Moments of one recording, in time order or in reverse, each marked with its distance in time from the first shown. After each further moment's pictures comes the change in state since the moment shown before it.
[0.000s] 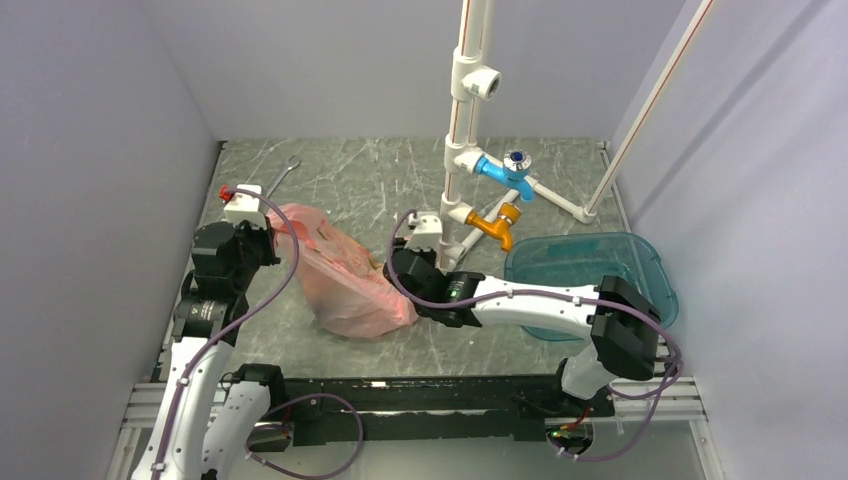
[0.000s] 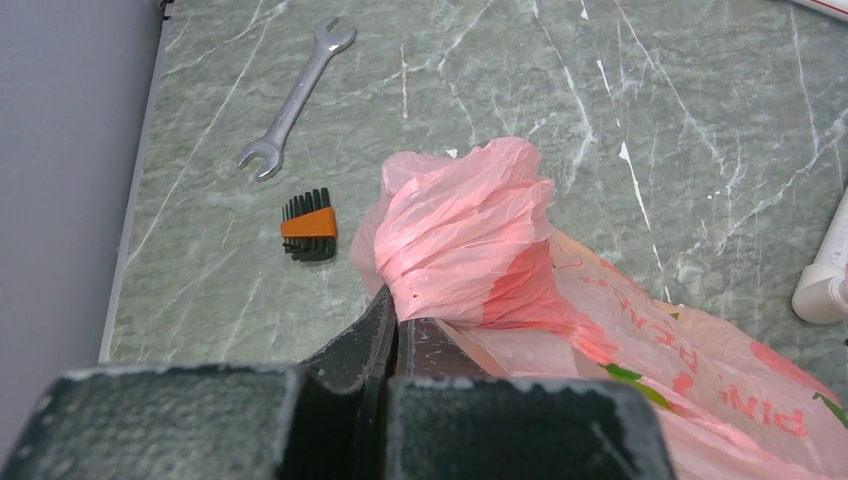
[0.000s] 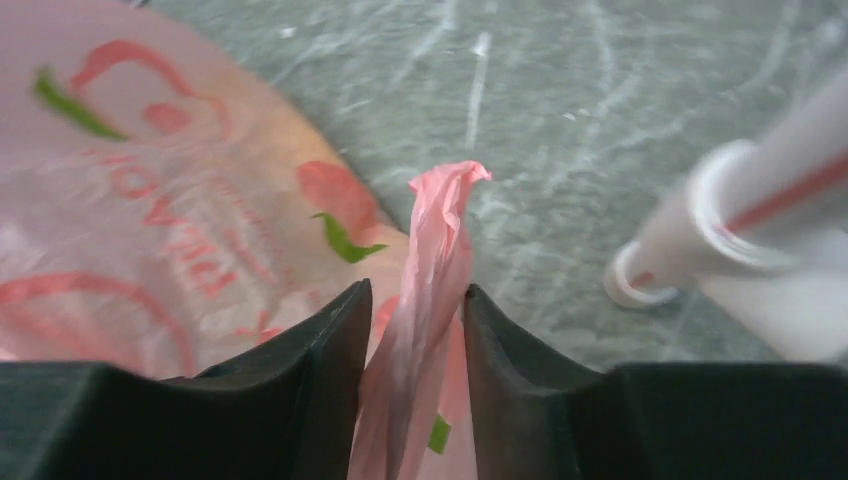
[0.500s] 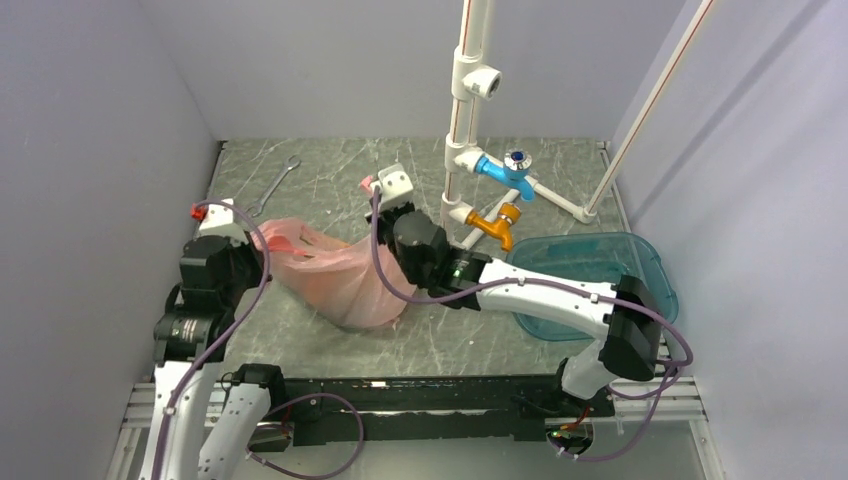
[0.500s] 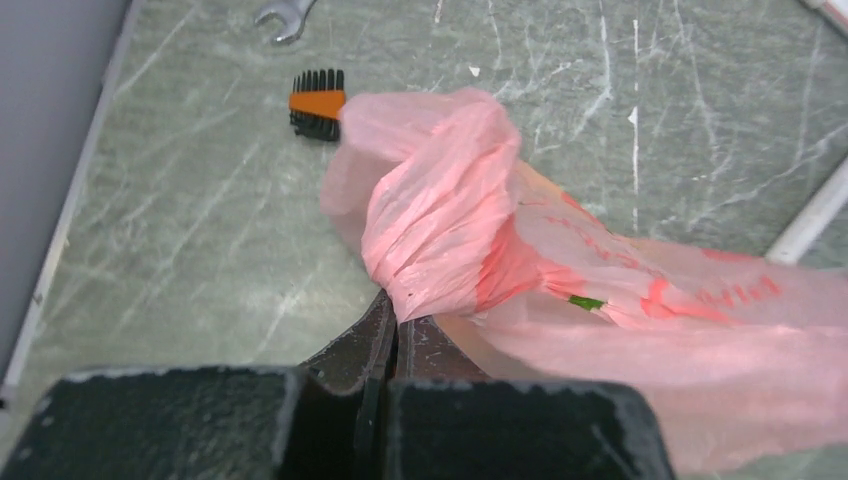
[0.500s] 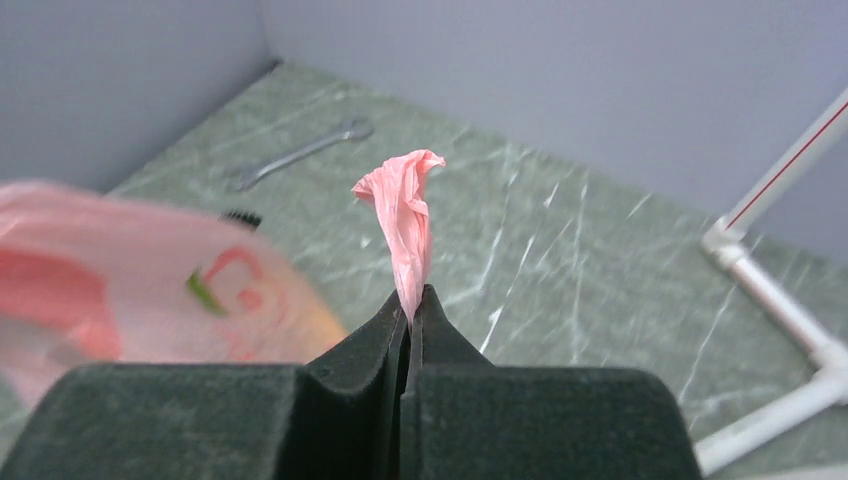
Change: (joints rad) left arm 0.000 -0.068 0.087 -0.302 -0.110 -0.225; right arm -0.006 -0.007 0.184 0.376 -0.136 -0.757
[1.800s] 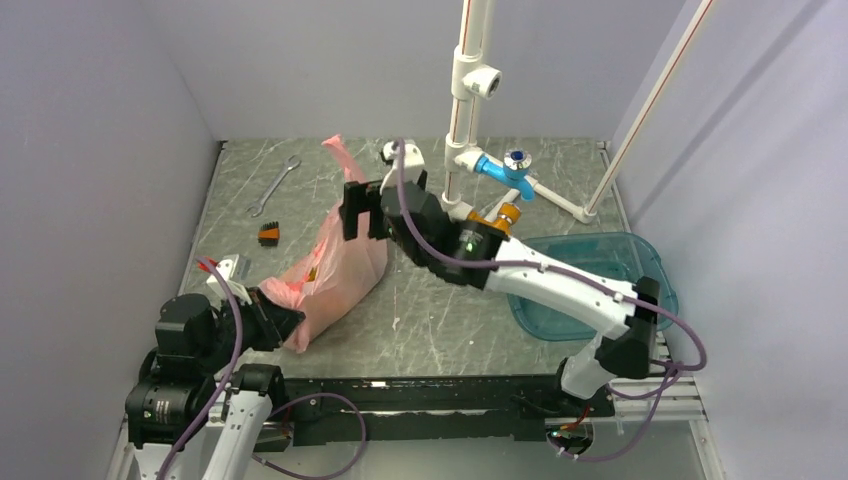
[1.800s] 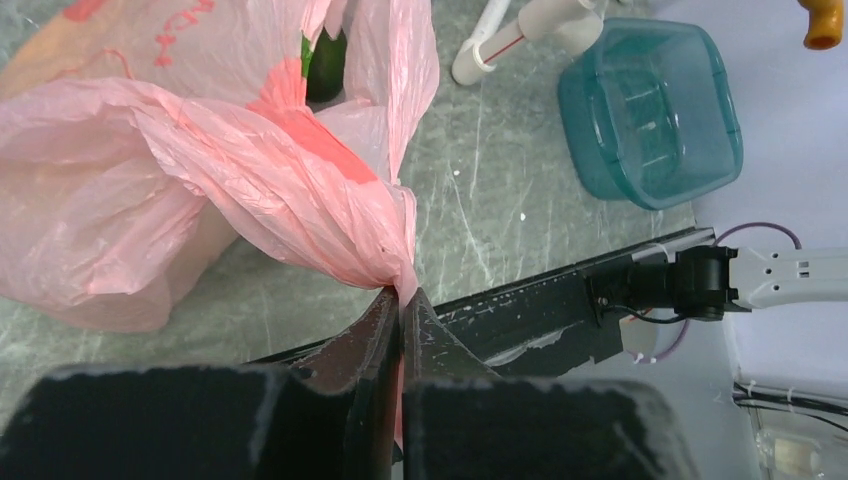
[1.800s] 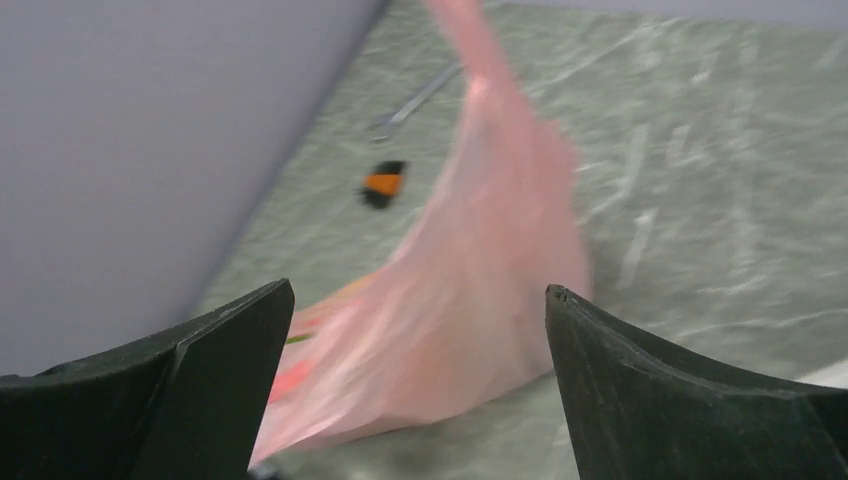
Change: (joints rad) left arm -0.002 -0.281 0.108 -0.435 0.539 -0.209; right arm -0.059 0.048 0.377 -0.537 -0.166 0.399
